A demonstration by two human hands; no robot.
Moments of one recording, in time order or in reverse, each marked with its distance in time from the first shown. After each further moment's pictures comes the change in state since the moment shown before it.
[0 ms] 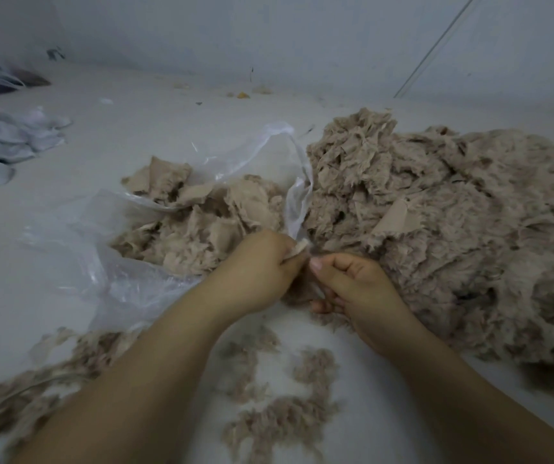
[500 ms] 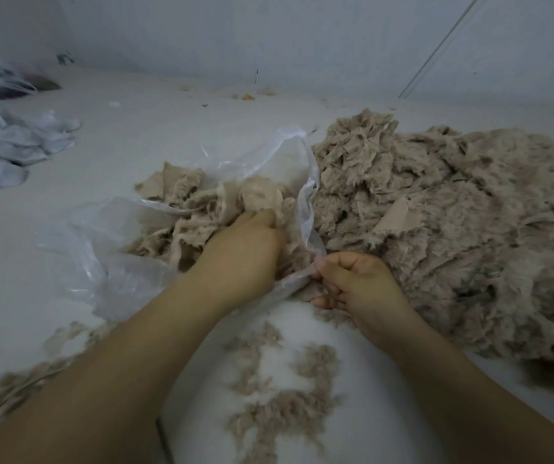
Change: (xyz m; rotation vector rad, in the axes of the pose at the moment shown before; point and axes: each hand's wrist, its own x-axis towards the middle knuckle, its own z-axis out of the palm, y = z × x) left_hand -0.002 -0.010 -0.016 0.673 0.022 0.084; right_hand 0.003 0.000 0.001 0.042 0.058 0.046
